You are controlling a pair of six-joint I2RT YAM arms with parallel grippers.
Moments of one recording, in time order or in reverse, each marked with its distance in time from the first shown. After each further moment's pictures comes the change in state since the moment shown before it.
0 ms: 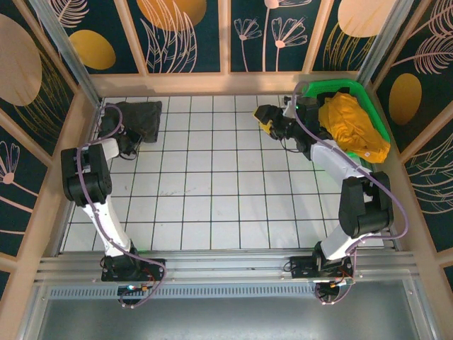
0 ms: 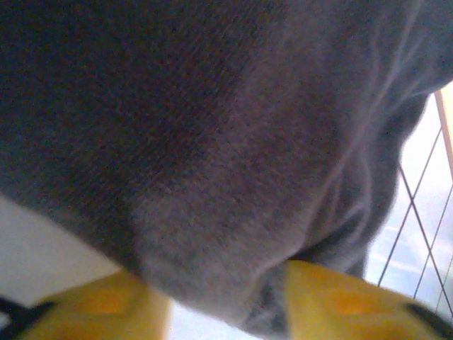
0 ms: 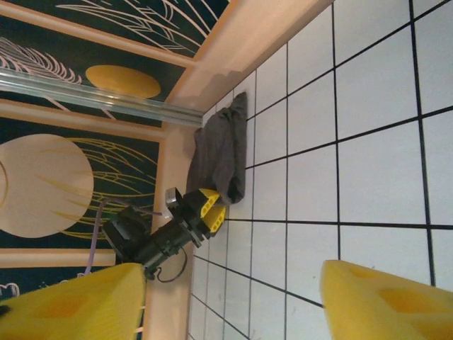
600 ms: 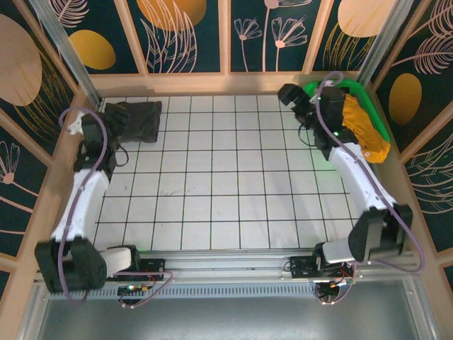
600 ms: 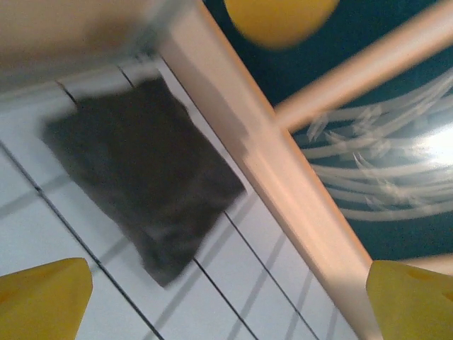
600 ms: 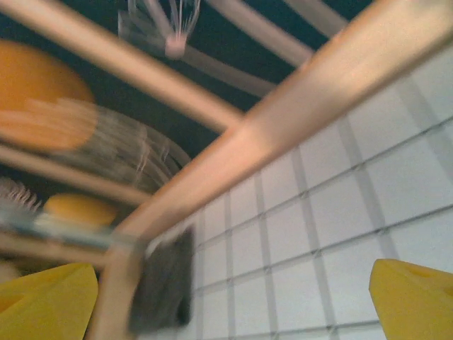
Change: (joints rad) left arm -0.127 -0.847 -0.278 -0.112 -0.549 -0.089; right arm -0.064 -0.250 0.097 -0.253 0.497 -0.155
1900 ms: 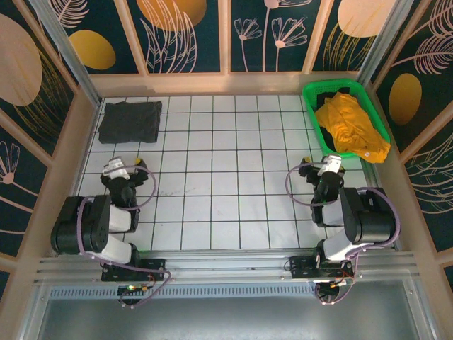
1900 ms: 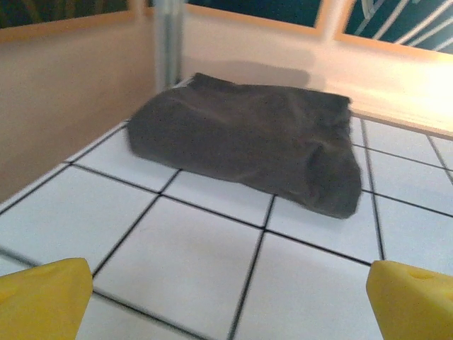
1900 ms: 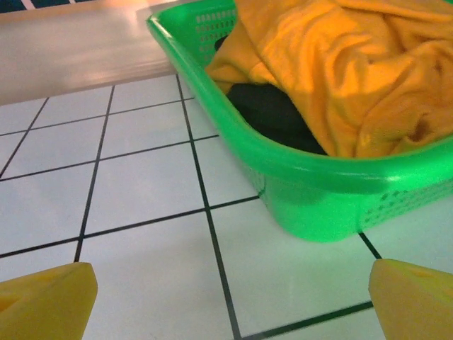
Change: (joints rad) left arm -0.029 0.361 -0.791 1.351 -0.004 0.745; right arm -0.170 0.178 -1.058 1.299 0.323 -0.695
